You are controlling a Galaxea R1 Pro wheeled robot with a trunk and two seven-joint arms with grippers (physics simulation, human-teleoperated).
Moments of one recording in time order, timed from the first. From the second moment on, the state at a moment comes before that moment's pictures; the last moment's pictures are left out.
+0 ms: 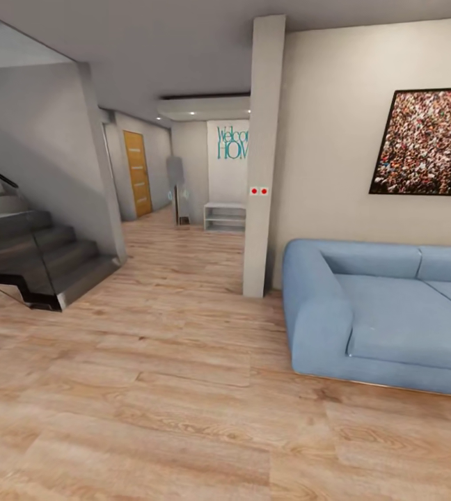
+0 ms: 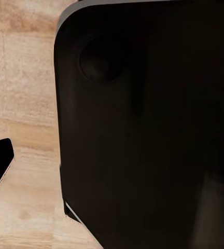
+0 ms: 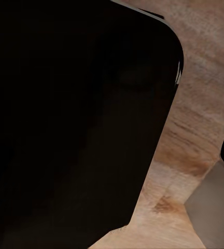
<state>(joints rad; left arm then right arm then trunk) 0.00 0.00 0.01 -0.03 0.01 0.00 -0.01 0.00 0.00 0.37 0.00 -0.10 -0.06 0.00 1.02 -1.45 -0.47</state>
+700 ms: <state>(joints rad) 0.00 0.00 0.01 -0.03 0.01 -0.01 -0.01 0.00 0.00 0.37 0.00 -0.10 -0.08 0.00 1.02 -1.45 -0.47</state>
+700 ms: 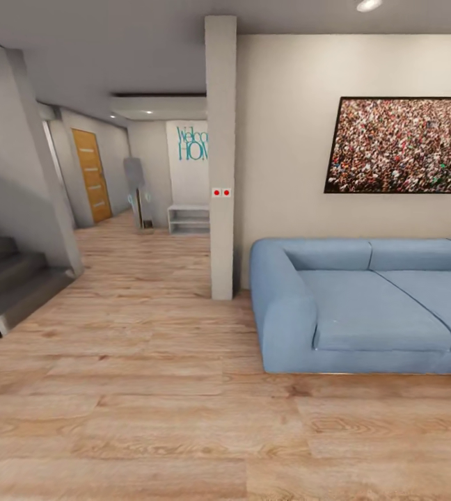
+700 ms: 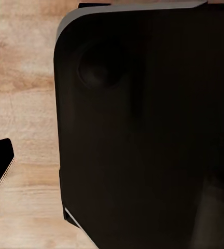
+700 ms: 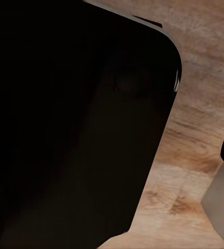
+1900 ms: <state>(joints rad) 0.00 0.00 0.01 -0.03 0.01 -0.01 -0.01 0.00 0.00 0.37 0.00 -0.10 -0.08 0.01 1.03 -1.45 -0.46</state>
